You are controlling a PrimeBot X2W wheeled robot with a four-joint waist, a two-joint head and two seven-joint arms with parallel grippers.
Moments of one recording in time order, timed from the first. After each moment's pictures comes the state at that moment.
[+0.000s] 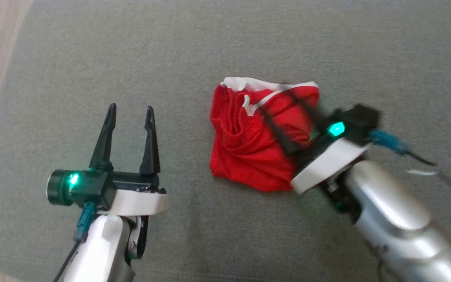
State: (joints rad) left arm -0.26 0.11 -0.31 0.16 -0.21 0.15 -0.25; right arm -0.54 -0.24 0.69 0.34 0.56 0.13 -0.19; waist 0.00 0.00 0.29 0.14
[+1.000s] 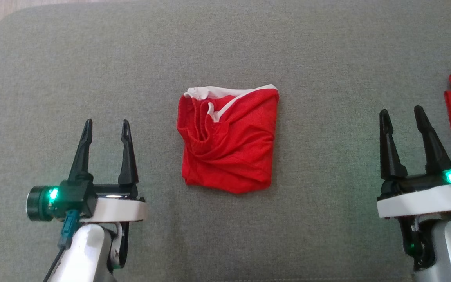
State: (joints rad) left arm -0.21 0.16 -0.25 0.19 -0.21 0.17 -0.25; right arm -0.07 -0.11 0.02 -0.04 0.23 0.13 -0.11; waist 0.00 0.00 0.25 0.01
